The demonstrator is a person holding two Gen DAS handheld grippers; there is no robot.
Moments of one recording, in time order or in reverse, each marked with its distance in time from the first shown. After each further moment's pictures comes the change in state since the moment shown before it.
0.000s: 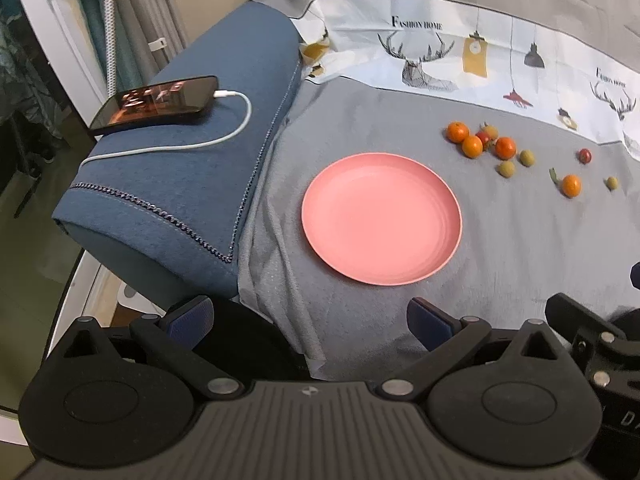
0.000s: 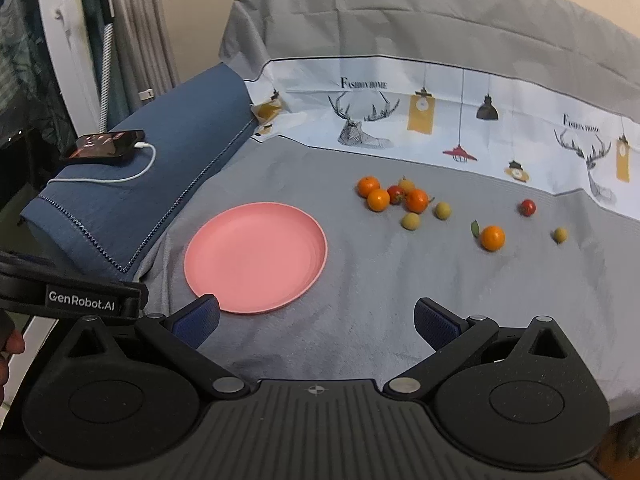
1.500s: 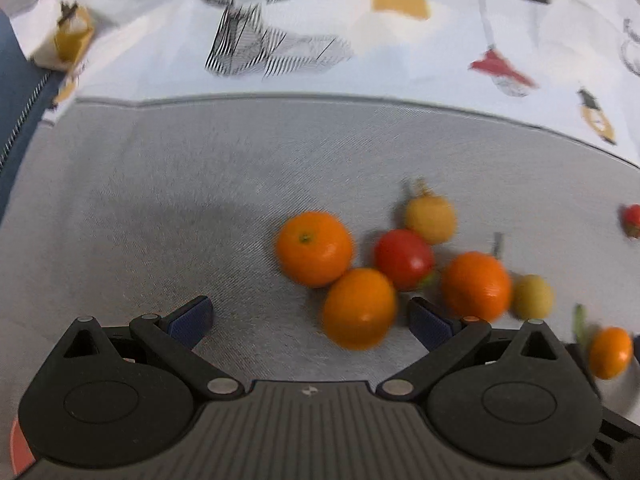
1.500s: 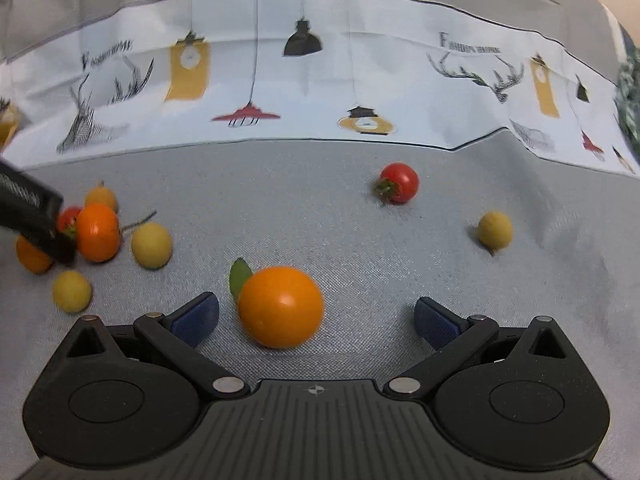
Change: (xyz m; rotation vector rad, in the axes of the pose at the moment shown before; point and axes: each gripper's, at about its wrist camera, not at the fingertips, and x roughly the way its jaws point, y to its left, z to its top) left arm 0.303 -0.228 0.214 0.121 0.183 -0.172; right arm 0.270 -0.242 0.009 0.219 -0.021 -0.376
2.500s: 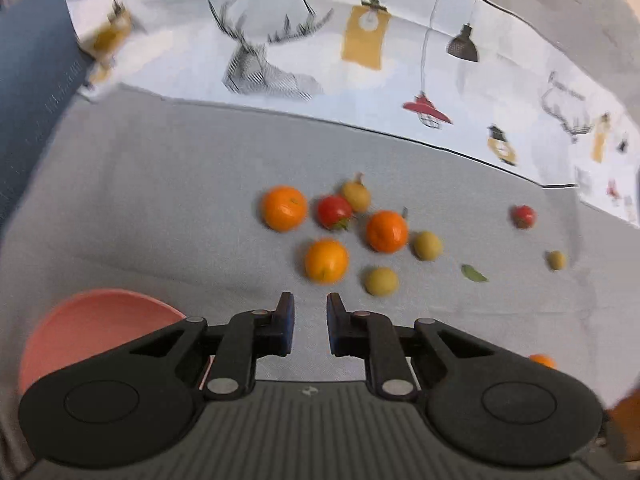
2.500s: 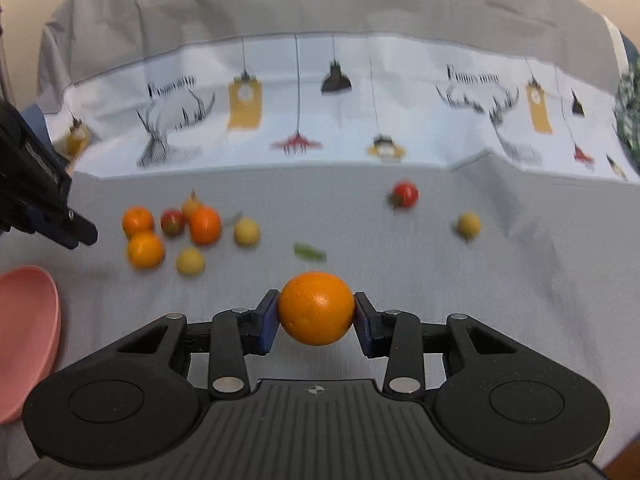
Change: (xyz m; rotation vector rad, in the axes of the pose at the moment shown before) left arm -0.107 0.036 -0.058 -0.085 -0.066 -0.228; right arm -0.117 0.001 -0.017 -0.004 -0.028 0.100
